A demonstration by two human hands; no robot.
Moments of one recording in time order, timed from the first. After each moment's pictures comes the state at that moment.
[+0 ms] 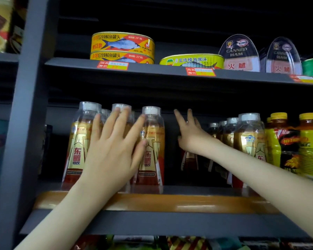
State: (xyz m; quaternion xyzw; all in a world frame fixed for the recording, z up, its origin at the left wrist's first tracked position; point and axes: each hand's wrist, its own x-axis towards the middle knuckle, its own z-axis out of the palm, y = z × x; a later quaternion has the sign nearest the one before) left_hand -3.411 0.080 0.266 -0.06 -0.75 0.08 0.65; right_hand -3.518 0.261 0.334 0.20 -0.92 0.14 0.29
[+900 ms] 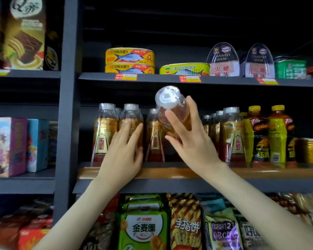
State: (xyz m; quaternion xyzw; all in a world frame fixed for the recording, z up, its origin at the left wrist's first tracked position) left_hand -3.381 0.070 0.232 -0.13 -0.81 -0.07 0.56; right_hand -3.402 0.276 0.268 0.41 -0.63 0.13 0.64
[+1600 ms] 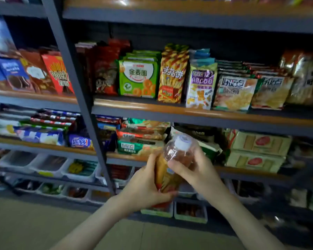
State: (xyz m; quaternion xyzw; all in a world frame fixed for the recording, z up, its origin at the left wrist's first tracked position) left_hand -3.154 0.256 -0.081 -0.07 -0.88 -0.46 0.07; right_hand -3.207 0.420 -0.036 0.30 -0.73 0.61 -0.10
